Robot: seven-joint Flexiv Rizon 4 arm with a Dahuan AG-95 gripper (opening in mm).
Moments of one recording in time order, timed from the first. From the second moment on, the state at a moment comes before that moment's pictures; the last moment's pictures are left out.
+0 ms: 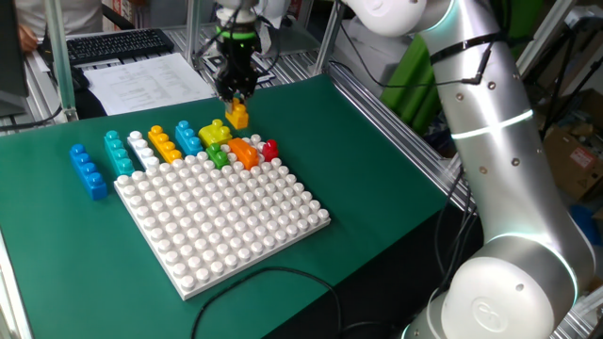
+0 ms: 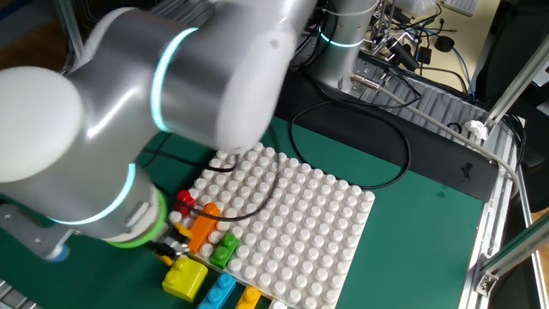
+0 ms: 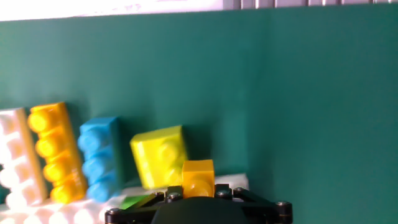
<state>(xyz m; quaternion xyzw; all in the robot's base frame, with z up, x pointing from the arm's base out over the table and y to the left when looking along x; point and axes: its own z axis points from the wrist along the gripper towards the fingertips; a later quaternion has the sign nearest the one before) 0.712 -0.006 0.116 -0.02 -0.99 0.00 0.13</state>
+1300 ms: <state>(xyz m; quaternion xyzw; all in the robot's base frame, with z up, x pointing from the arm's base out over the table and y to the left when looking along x) 0.648 0.092 0.111 -0.05 -0.99 0.00 0.13</state>
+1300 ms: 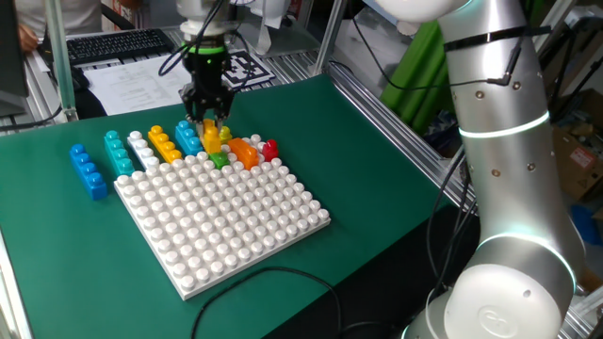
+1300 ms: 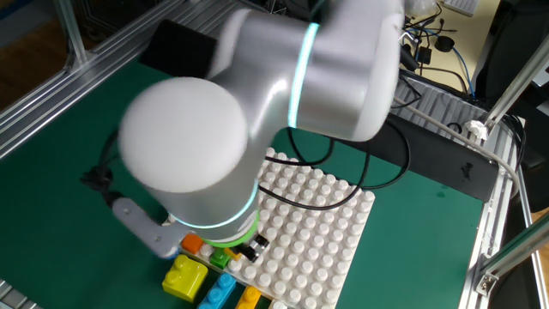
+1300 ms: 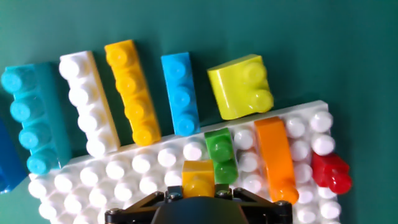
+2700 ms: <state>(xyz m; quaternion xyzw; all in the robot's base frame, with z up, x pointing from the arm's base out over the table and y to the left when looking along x) 0.654 0.120 0.070 -0.02 -0.99 -0.01 0.10</state>
